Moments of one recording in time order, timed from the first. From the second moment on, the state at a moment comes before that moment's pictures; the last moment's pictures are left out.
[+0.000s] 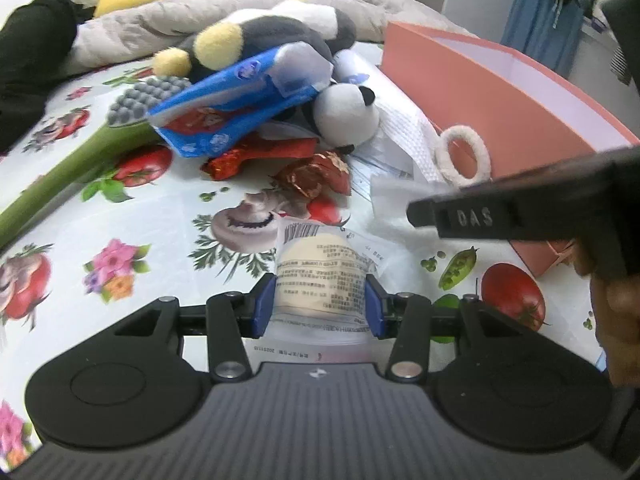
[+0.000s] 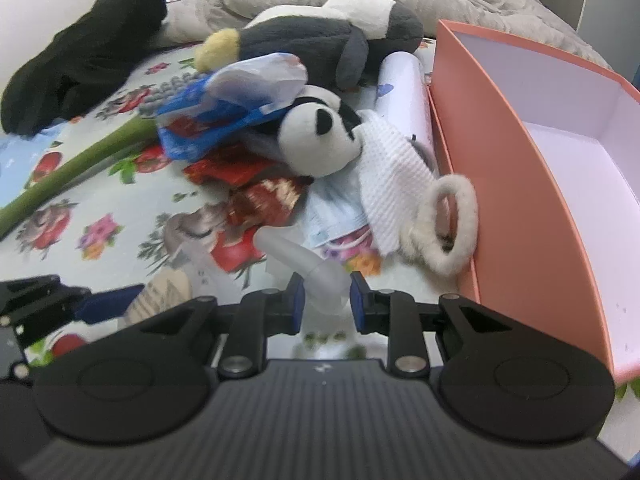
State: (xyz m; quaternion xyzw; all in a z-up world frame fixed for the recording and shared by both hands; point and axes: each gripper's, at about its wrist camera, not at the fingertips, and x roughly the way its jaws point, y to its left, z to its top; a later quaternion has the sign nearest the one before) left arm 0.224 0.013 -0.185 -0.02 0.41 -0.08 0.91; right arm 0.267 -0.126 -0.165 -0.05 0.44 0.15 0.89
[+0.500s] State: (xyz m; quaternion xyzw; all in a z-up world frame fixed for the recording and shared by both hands) left arm 0.162 0.025 -0.139 -0.09 0.39 -0.04 0.92; right arm 0.203 -0.150 -0.135 0.01 0.43 0.15 0.89
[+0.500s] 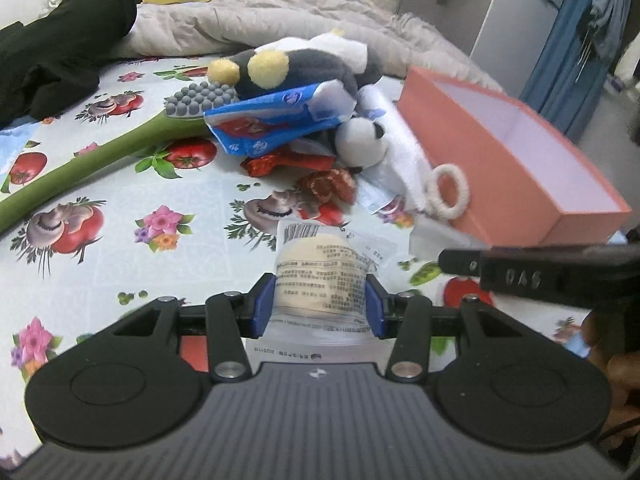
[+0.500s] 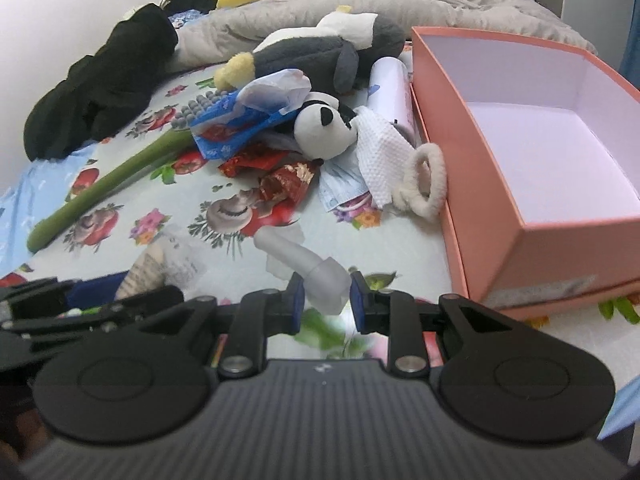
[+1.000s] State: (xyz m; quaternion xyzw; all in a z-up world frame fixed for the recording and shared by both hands) left arm 0.149 -0.001 -0.074 -0.10 0.35 -0.05 0.93; right arm 0.182 -0.174 -0.074 0.03 0.40 0.16 0.90
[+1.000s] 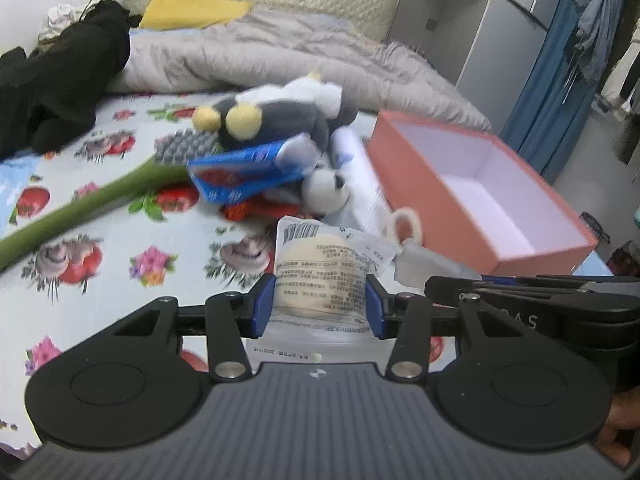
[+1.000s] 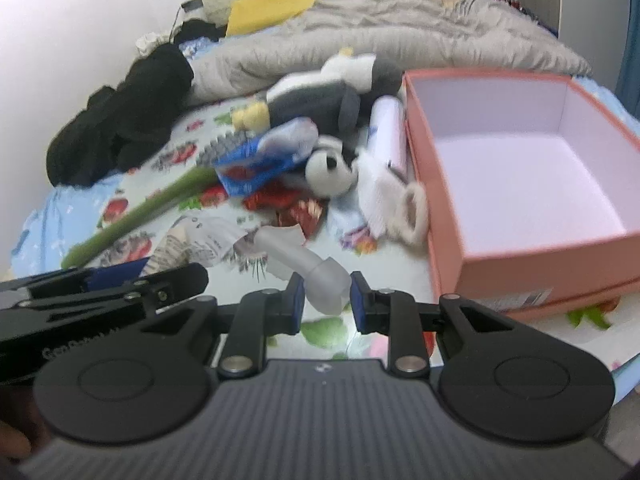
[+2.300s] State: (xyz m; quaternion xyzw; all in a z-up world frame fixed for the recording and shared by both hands) left arm 0.332 -0.185 -0.027 -0.08 0.38 -0.13 0.91; right arm 0.307 -0.357 -0.044 0.07 0.39 0.07 0.92
